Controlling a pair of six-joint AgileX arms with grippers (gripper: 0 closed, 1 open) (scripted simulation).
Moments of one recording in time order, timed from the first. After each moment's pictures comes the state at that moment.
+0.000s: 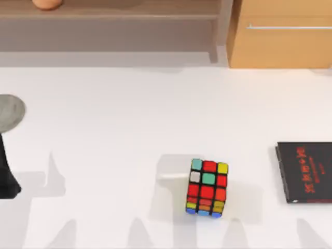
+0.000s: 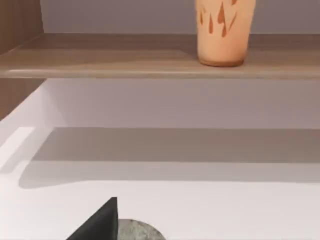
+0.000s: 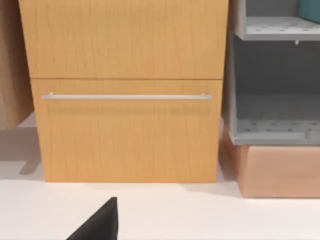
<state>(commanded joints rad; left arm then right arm) 0.00 0.00 0.00 0.00 0.00 0.00 0.00 0.00 0.00 0.00 0.00 0.00</state>
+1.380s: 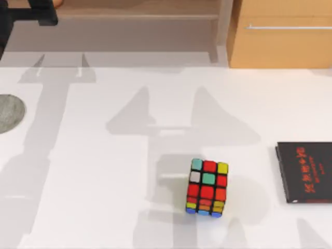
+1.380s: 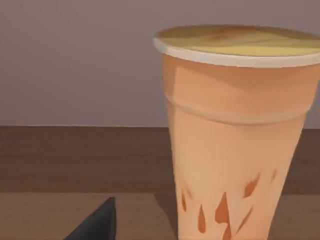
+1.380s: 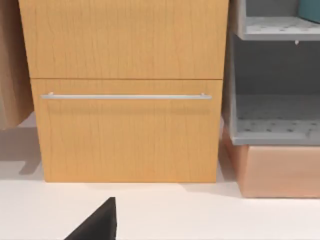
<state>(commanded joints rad) -0.10 1.58 0.83 0.75 -0.06 0.00 0.00 0.00 0.00 0.00 0.00 0.00</state>
